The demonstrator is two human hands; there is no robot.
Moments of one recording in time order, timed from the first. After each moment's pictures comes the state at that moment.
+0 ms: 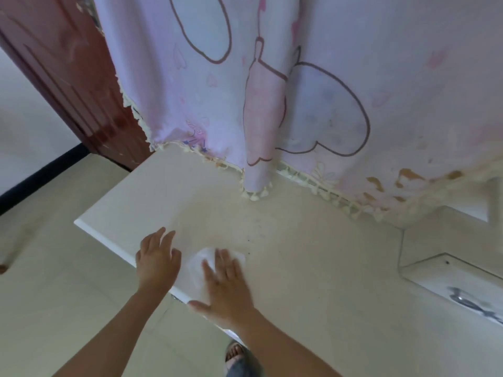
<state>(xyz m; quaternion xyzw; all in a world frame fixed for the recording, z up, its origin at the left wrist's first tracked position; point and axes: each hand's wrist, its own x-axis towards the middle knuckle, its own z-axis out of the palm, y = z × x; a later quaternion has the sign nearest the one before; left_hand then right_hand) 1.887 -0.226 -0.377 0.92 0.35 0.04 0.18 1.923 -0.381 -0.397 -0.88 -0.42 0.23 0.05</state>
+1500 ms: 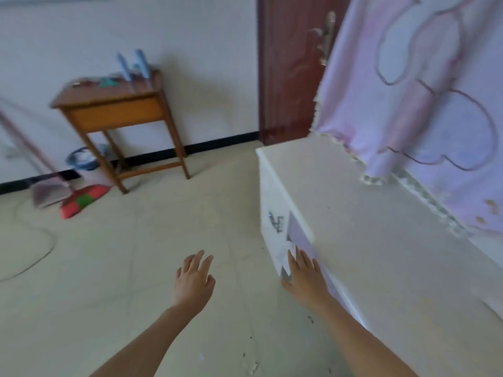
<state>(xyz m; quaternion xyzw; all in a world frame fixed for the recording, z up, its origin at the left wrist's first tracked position) 1.555 -0.441 -0.360 0.82 0.56 0.05 0.12 1.800 -0.525 -0.384 -0.78 -0.61 0.16 -0.01</state>
